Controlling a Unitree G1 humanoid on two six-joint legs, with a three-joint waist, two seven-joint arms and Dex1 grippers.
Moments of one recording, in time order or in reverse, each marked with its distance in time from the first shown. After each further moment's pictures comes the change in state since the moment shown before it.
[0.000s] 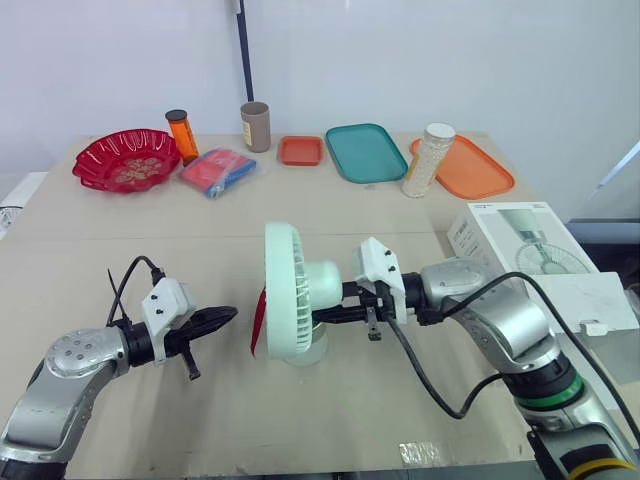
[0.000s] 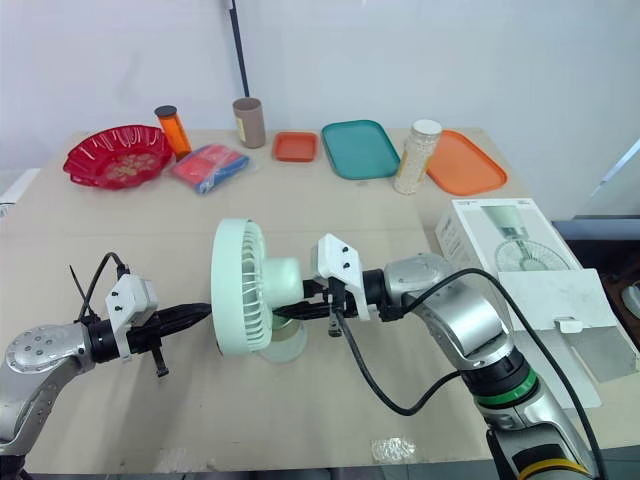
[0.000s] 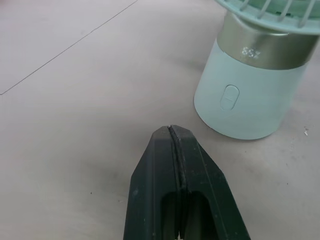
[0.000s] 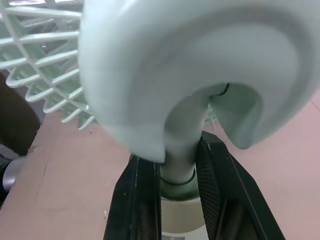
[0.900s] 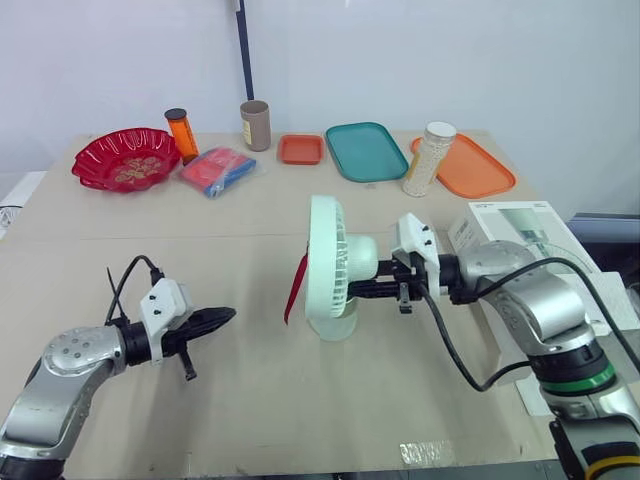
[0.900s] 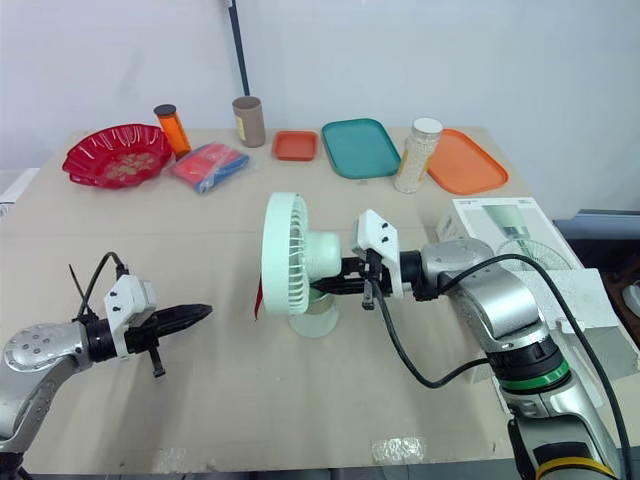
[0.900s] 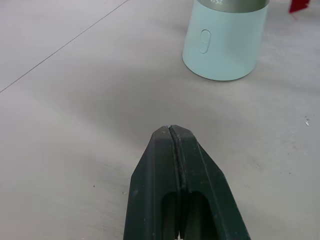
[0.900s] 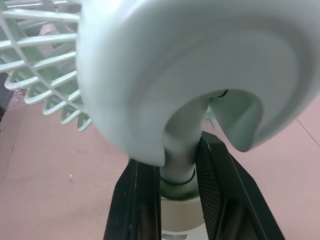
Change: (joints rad) left arm -0.012 0.017 0.000 0.027 0.009 -0.027 -0.038; right arm -0.012 -0.090 -0.109 0.120 -0.004 -0.033 0.051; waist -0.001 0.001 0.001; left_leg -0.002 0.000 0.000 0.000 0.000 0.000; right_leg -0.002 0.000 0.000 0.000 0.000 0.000
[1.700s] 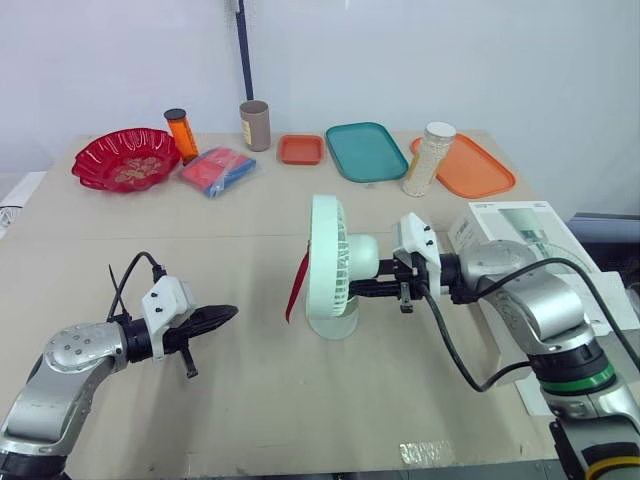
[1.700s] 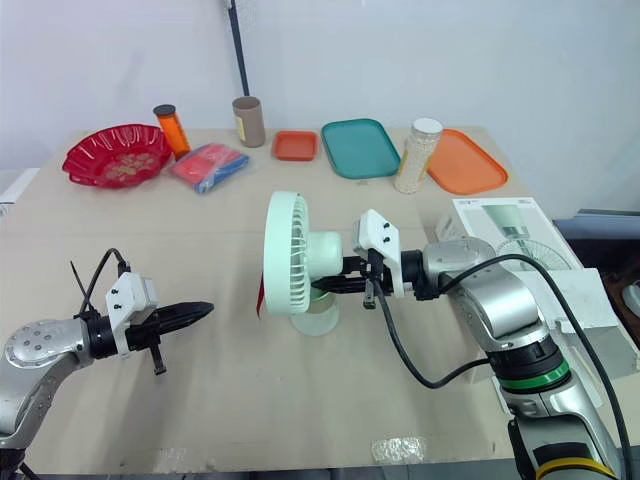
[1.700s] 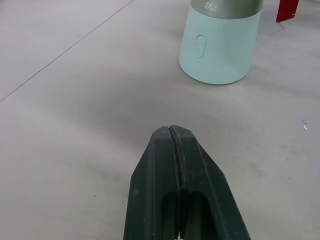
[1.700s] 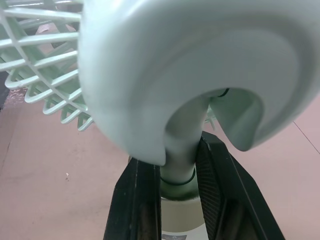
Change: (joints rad) left arm -0.014 -0.003 -0.004 0.000 0.001 -0.002 -0.005; right arm 0.000 0.000 0.000 0.005 -0.007 -0.013 0.000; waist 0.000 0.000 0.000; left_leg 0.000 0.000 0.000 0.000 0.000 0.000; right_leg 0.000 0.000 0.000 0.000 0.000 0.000
